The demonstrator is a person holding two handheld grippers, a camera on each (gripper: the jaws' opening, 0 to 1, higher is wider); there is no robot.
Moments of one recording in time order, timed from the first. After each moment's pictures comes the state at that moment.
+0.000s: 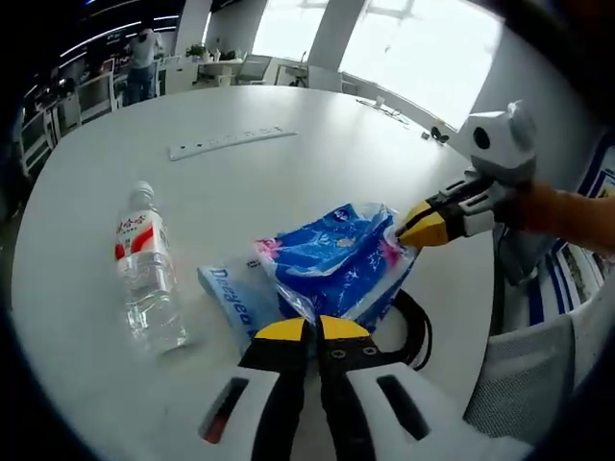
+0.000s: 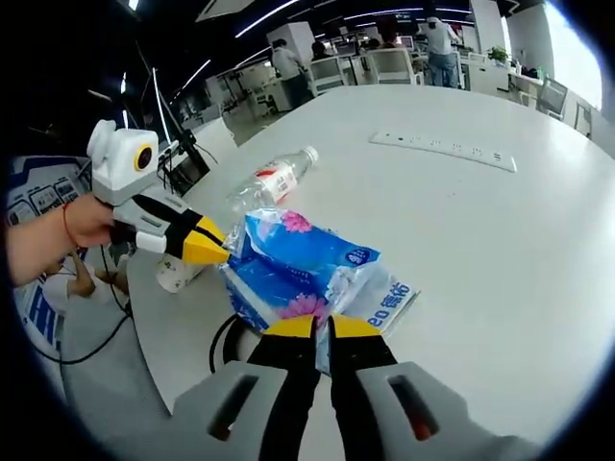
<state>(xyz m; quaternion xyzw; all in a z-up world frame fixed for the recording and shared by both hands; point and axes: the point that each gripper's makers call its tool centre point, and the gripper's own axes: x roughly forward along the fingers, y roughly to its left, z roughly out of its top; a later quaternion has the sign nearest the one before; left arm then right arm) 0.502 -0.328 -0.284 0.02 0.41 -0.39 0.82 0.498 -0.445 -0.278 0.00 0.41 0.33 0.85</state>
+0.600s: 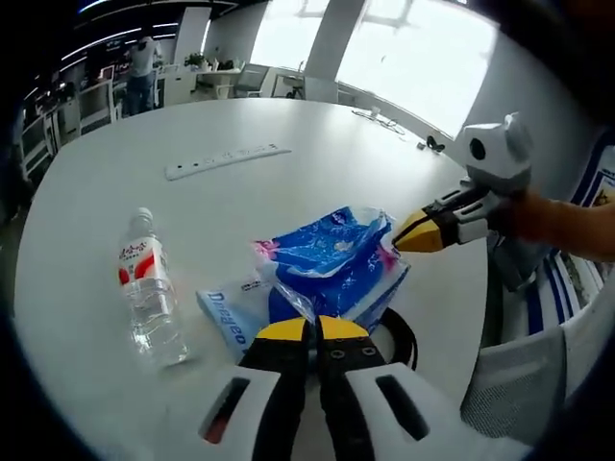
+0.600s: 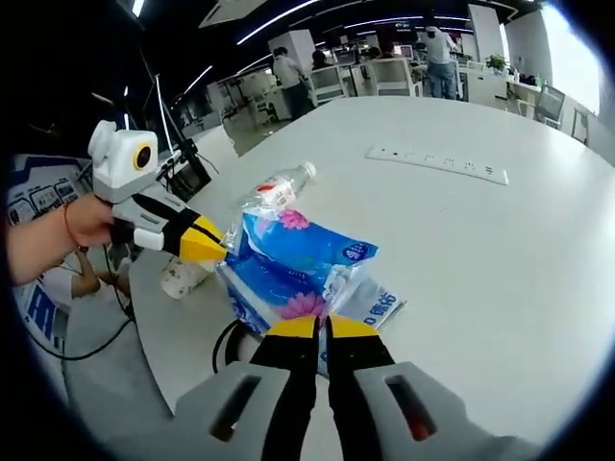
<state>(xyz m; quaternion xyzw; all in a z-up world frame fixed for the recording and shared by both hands) 0.508 -0.338 -0.258 0.01 0.39 -0.40 0.83 0.502 -0.456 -0.260 0.01 0.39 0.33 0.86</state>
